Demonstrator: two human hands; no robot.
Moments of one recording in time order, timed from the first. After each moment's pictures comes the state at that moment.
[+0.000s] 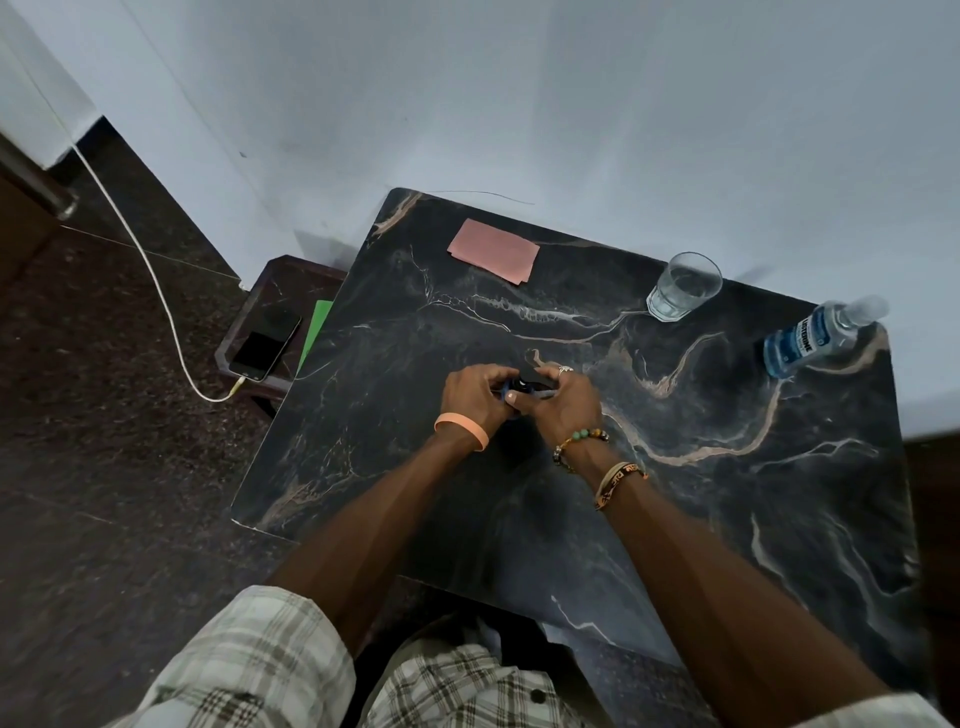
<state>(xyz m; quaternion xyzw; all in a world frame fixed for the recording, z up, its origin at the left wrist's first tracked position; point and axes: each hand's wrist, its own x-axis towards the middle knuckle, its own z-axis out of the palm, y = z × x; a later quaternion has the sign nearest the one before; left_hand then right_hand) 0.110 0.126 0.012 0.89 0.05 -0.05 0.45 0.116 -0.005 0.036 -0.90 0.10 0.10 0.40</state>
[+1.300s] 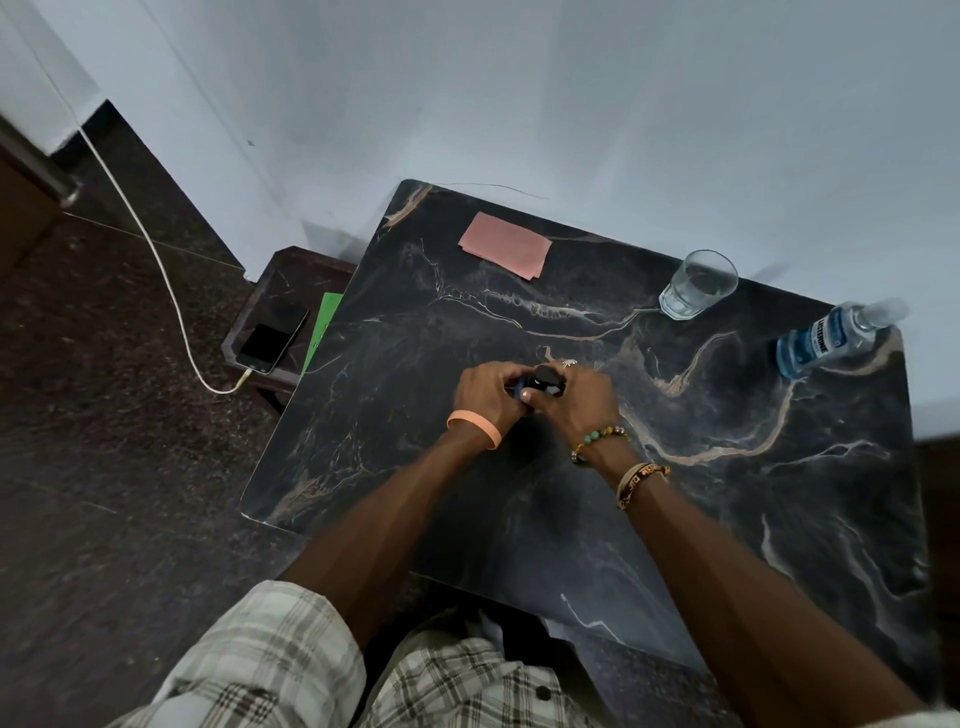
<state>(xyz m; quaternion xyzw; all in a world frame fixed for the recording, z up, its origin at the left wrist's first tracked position) 0.112 0.128 0.014 0.90 0.02 -0.06 0.43 0.123 -0.009 0.033 -0.96 -0.01 0.09 0.27</state>
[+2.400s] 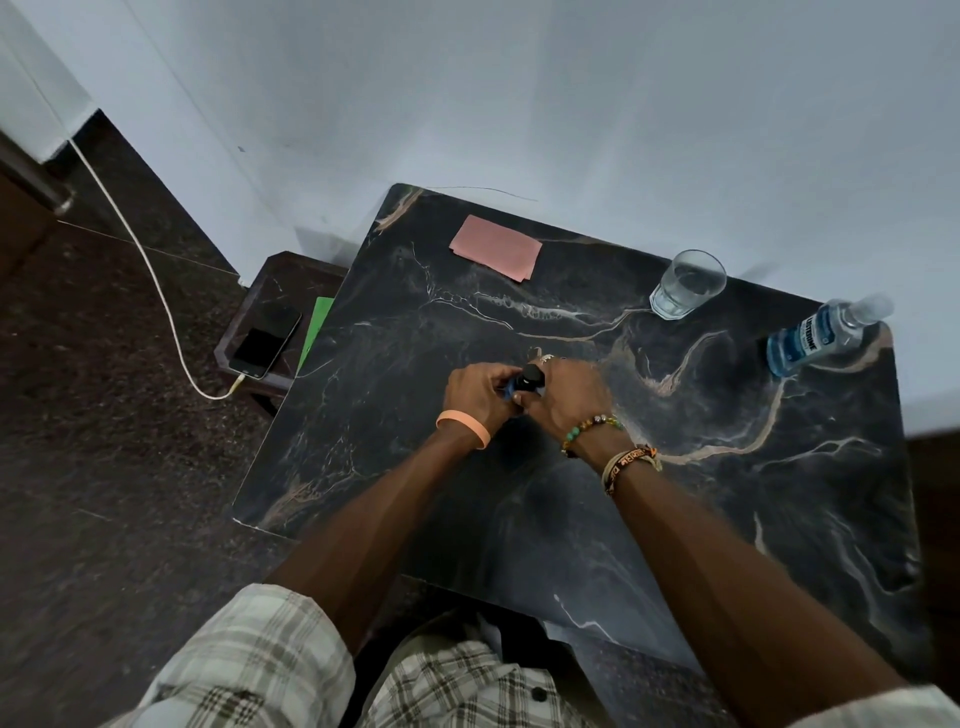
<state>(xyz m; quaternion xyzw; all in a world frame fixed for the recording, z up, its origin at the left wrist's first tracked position) 0.114 0.129 0.014 0.89 0.02 -0.07 0.44 0.131 -0.005 0.053 -0.98 -0.06 0.12 0.13</state>
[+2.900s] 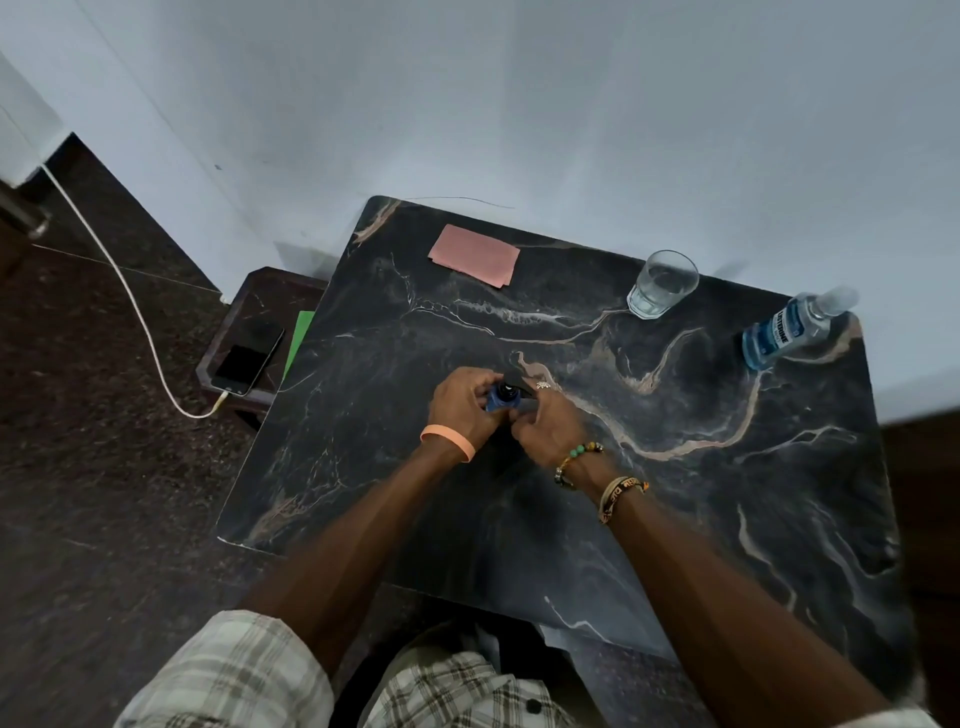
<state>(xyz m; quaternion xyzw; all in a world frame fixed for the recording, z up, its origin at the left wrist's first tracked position) 0.108 0.123 0.001 0.86 0.05 -0.06 0.51 0.102 -0.018 0.036 -0.91 -0.01 0.18 0.37</state>
